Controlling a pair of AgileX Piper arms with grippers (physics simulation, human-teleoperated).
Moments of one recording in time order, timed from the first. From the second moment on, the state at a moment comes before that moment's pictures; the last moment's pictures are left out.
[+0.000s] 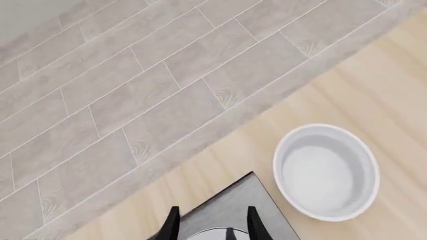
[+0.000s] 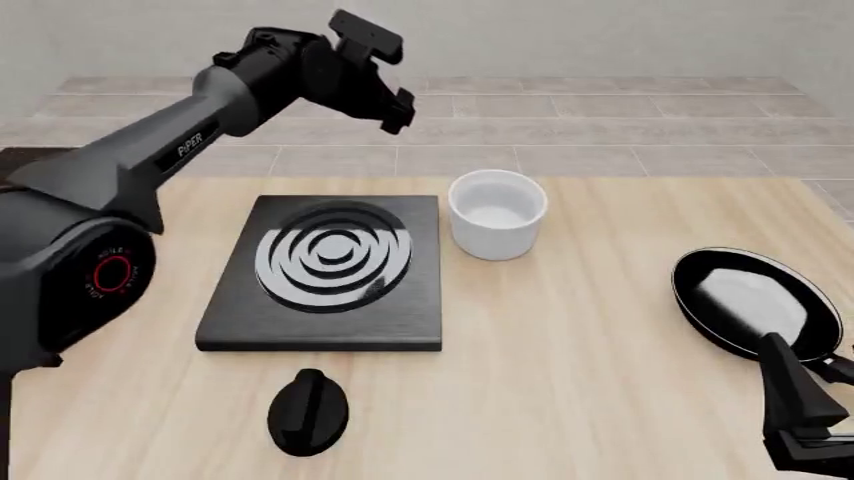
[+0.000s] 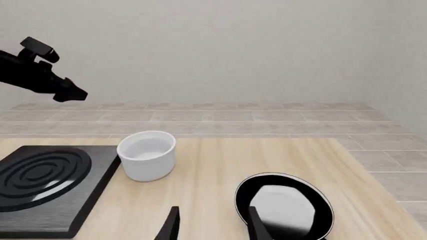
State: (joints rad) left arm -0.39 2.19 -2.12 0.61 0.24; right arm 0.00 0.00 -0.01 0.00 0.00
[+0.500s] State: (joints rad) left arm -0.41 2.40 -2.38 0.70 0.26; right arm 0.00 0.00 -0.01 0.00 0.00
